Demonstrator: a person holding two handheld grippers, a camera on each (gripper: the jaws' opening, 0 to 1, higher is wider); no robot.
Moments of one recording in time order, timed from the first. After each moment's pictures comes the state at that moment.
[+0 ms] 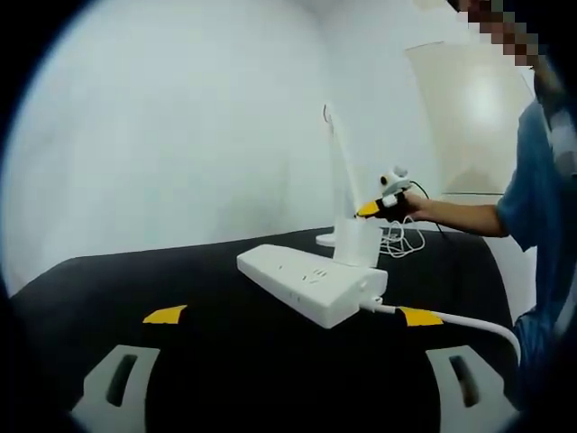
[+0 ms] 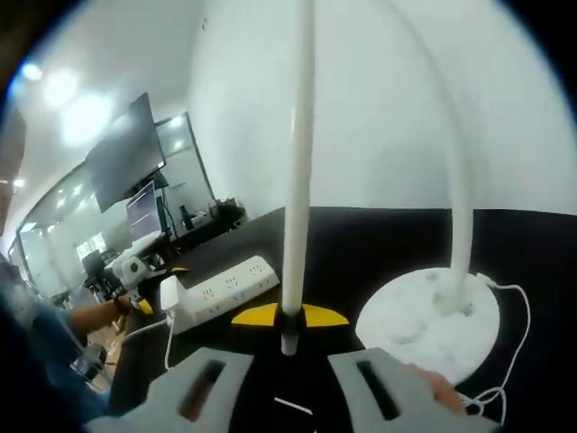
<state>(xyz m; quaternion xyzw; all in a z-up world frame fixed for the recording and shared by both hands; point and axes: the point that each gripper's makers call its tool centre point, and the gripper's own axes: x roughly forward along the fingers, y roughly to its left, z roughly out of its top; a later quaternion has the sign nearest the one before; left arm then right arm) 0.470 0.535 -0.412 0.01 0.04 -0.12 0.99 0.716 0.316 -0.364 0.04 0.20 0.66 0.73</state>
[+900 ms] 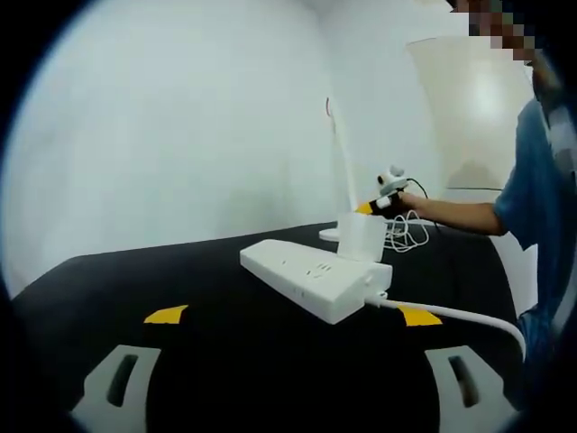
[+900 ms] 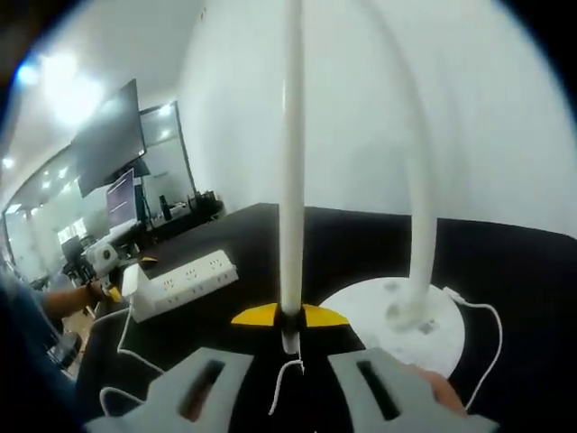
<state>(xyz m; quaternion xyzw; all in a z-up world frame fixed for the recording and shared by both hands) 0.469 0.542 -0.418 0.02 0.05 -0.11 0.99 0.757 0.312 -0.380 0.00 0.18 0.63 0.76</state>
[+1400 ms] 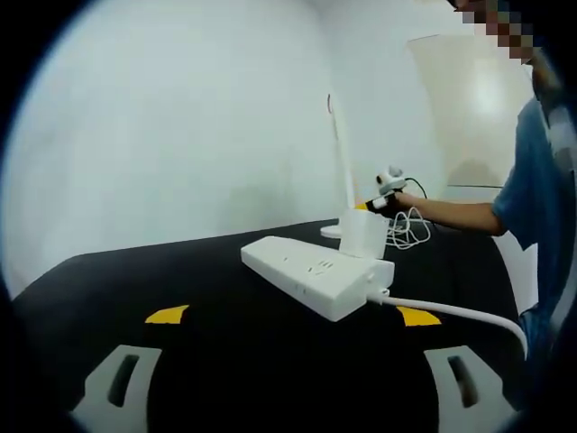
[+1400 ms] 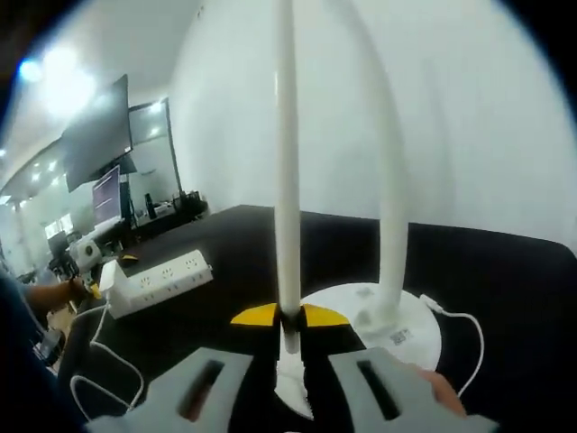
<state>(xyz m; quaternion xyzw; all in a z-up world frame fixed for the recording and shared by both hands) 0.470 0.547 -0.421 0.02 0.06 -0.11 0.99 0.785 0.307 -0.386 -0.02 0.17 0.60 0.79</state>
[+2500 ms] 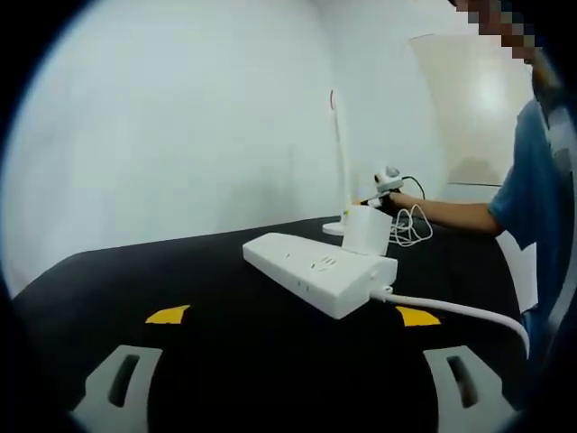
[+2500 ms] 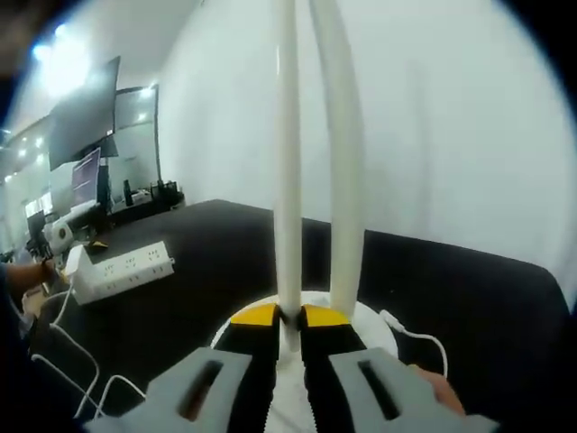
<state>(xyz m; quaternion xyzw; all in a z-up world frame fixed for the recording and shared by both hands) 0.475 0.494 -0.414 0.02 0.06 -0.11 0.99 0.823 0.301 -0.392 -0.06 0.14 0.56 0.82</state>
